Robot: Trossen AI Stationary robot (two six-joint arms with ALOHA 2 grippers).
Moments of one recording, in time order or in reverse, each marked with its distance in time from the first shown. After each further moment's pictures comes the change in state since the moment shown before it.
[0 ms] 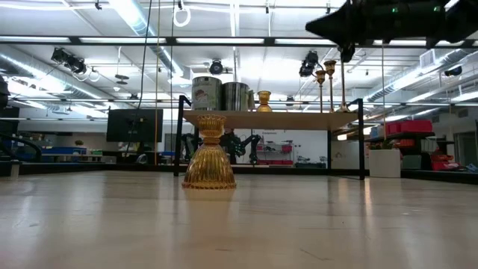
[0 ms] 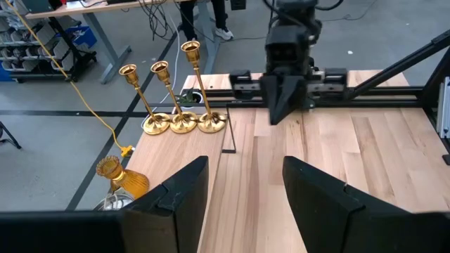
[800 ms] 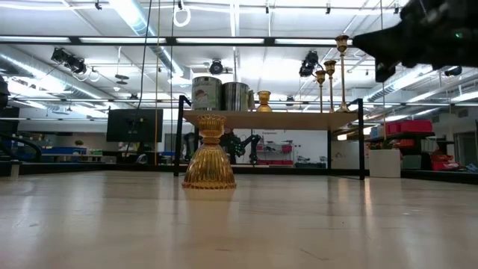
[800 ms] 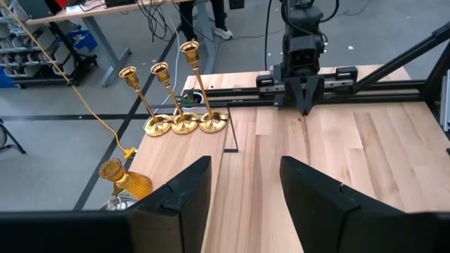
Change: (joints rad) left arm 0.000 0.000 0.000 -0.002 0.000 0.030; right arm 0.163 -0.361 -0.351 0.044 0.023 -0.039
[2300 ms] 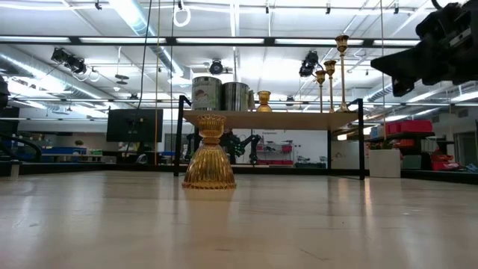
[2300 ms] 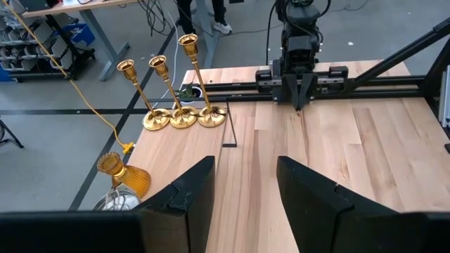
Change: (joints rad) left arm 0.000 0.000 0.000 -0.020 0.000 -0.009; right arm -0.001 -0.413 -0.073 -0.423 0.020 -0.024
